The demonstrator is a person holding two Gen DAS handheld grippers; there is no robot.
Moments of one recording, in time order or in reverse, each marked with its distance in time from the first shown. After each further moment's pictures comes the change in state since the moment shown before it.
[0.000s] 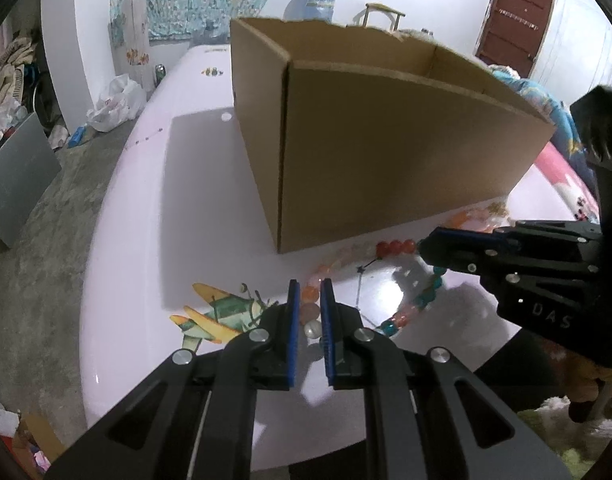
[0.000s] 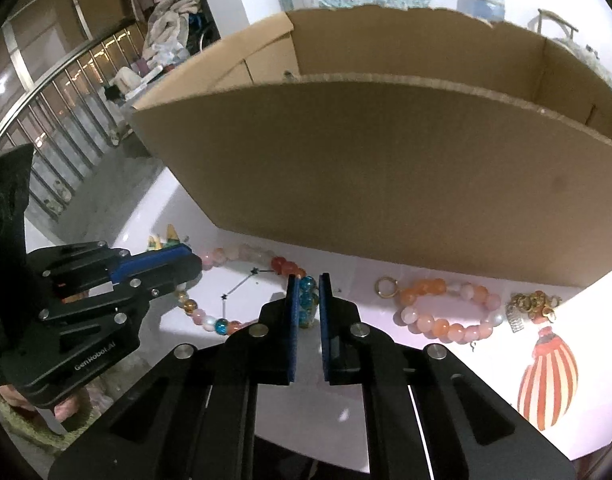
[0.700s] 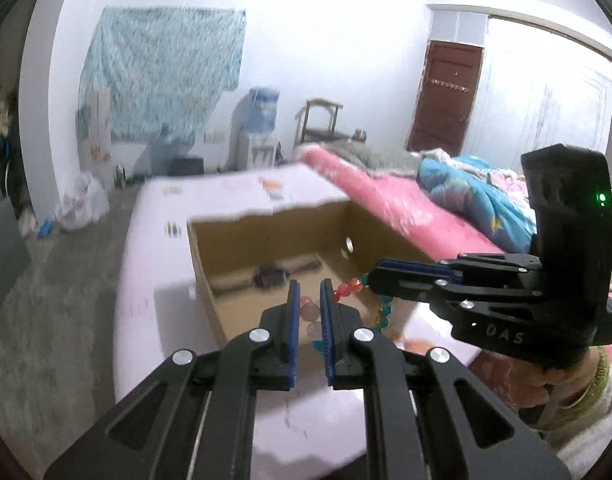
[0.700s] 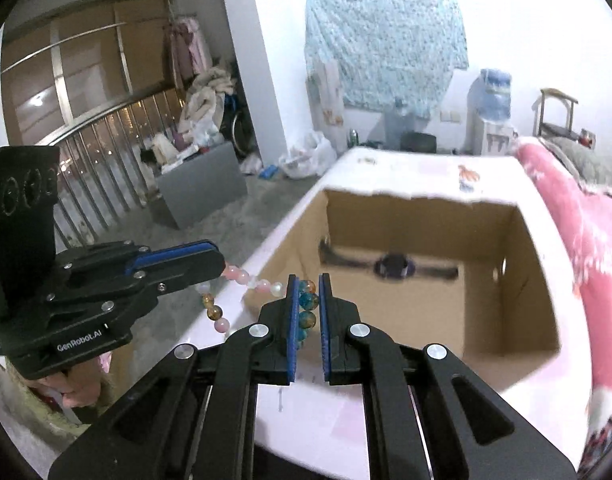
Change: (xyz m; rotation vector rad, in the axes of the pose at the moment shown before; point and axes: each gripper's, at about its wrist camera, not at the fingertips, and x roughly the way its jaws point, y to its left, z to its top) left arm -0.129 -0.020 0.091 0.107 -0.362 -0.171; right arm -0.112 0.015 0.077 -0.077 -0.317 0.056
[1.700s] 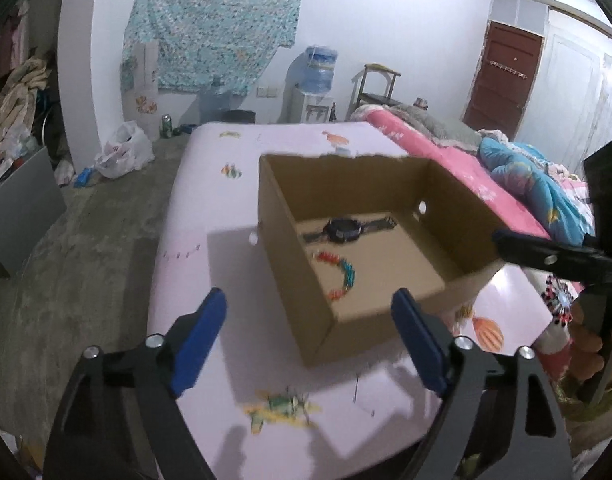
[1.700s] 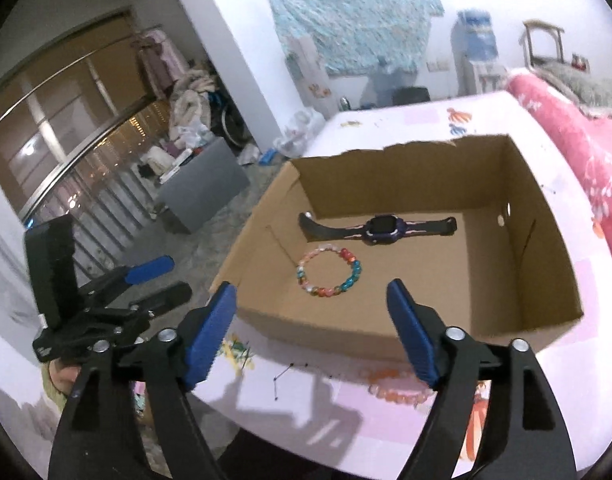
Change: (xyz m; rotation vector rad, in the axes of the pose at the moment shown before) left arm 0.025 0.053 -0.043 -0.124 0.170 0.160; right arm 0.000 -0.050 -0.025 0.179 0.089 0.076
